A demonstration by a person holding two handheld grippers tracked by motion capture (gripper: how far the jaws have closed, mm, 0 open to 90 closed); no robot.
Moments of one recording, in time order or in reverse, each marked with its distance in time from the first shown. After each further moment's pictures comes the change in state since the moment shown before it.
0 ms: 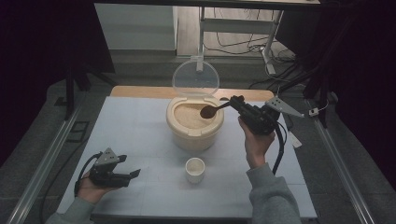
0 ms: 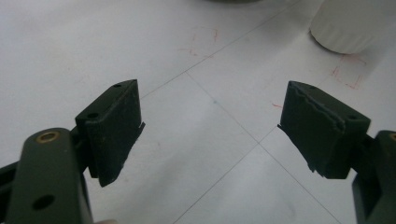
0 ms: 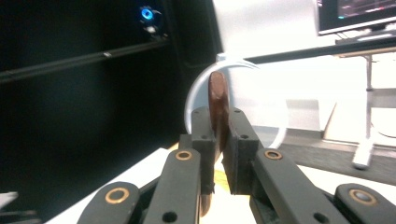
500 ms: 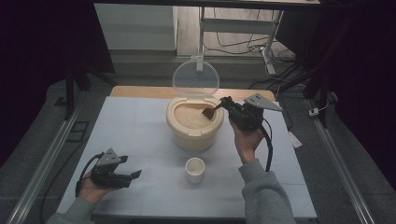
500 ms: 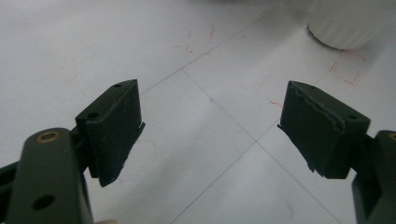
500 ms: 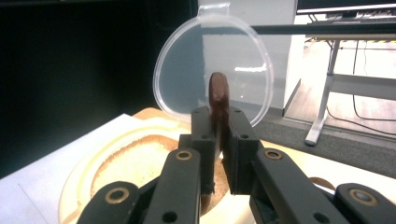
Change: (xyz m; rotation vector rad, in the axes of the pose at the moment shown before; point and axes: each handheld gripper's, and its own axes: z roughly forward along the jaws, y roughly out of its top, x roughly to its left) left arm -0.001 0.000 0.003 0.011 -0.010 0.006; right arm 0.005 -0.015 0.035 0.145 -0.111 -0.132
